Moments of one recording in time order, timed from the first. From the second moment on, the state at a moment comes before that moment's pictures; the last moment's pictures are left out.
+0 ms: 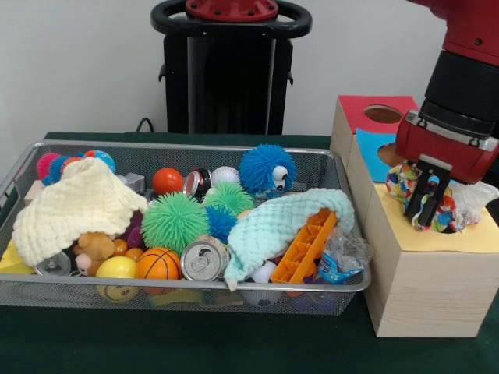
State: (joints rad) arm 0.36 -0.32 -0.49 1.26 0.36 0.57 2.26
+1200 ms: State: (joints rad) arm 0.40 -0.29 -0.55 1.26 0.45 0.56 2.26
